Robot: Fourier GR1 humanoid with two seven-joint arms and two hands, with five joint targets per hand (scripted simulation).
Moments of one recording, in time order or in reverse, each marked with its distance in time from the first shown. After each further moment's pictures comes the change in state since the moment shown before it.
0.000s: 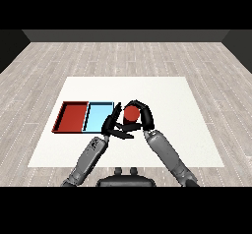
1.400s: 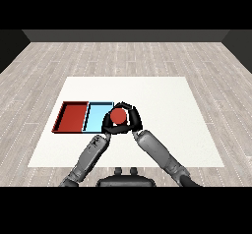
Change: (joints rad) left arm -0.046 0.003 -0.014 0.046 0.030 0.264 -0.006; right arm -0.083 0.075 0.090 0.116 -0.036 -0.058 -0.068
